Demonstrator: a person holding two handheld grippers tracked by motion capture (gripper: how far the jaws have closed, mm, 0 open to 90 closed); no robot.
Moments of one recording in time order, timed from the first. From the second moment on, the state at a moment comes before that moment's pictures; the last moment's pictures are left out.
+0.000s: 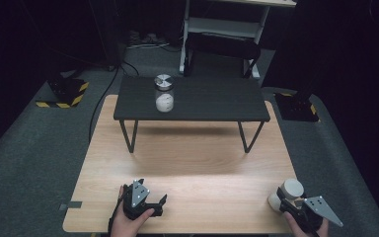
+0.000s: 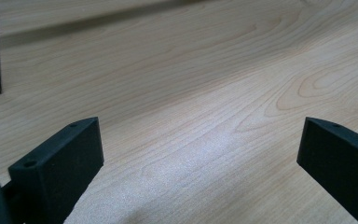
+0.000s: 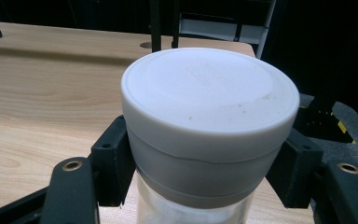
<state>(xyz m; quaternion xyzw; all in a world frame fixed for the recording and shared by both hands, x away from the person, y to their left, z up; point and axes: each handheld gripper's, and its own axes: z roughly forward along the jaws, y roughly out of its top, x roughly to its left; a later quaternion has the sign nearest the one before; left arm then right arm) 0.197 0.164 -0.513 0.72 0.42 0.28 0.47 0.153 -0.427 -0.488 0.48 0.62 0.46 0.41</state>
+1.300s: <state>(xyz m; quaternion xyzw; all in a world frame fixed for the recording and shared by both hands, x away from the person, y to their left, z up) 0.196 0.164 -0.513 0.73 0.41 0.29 0.47 0.163 -0.371 -0.452 0.39 0.64 0.53 0.40</state>
